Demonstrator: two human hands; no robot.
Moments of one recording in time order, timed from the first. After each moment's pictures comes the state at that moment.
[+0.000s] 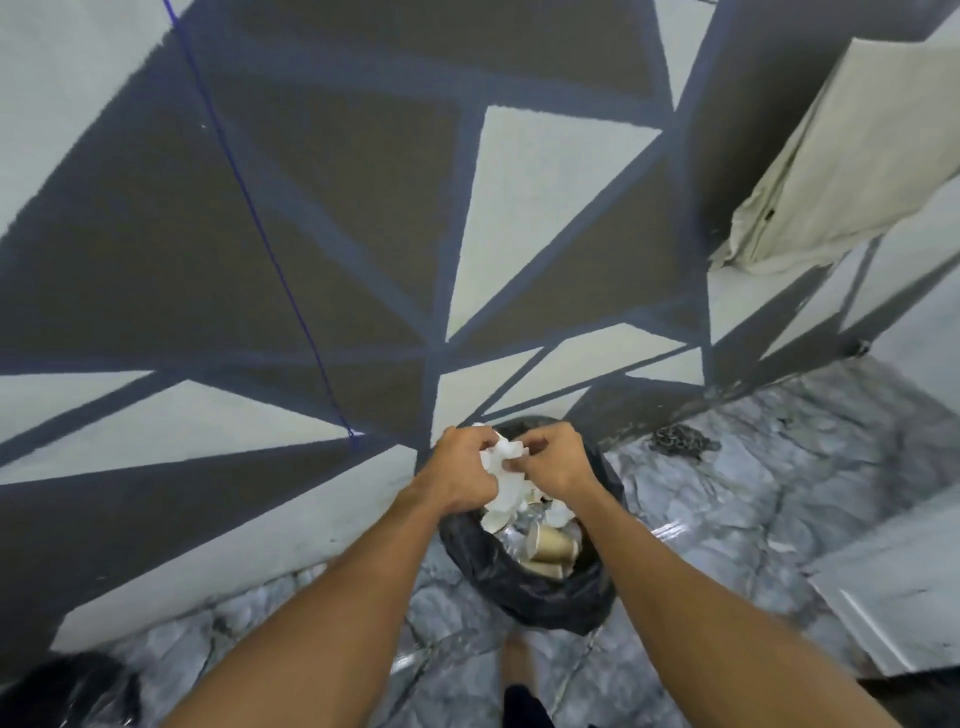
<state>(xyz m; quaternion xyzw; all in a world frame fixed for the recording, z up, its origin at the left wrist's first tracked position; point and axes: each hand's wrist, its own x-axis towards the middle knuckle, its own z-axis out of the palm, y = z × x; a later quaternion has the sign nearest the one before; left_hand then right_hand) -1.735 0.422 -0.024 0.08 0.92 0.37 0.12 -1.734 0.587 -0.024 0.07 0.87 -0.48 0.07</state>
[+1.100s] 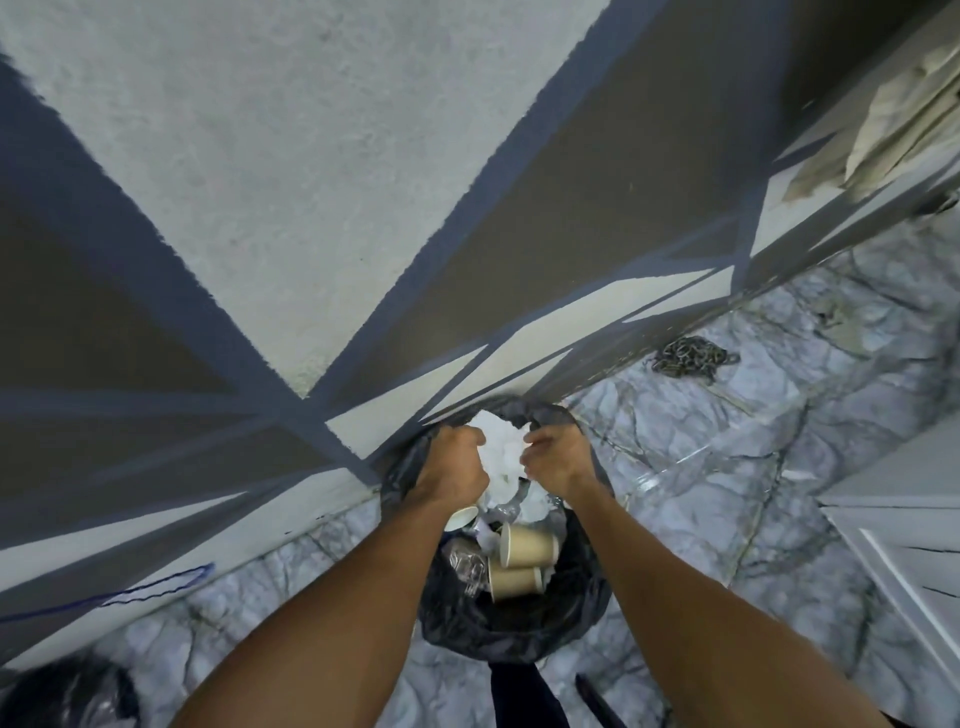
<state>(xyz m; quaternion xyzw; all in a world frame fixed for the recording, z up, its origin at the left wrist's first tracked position) -1.970 0.556 -0.189 0.01 0.93 0.24 0.28 -1.958 0.721 -0.218 0.28 0.80 -0.47 0.25</state>
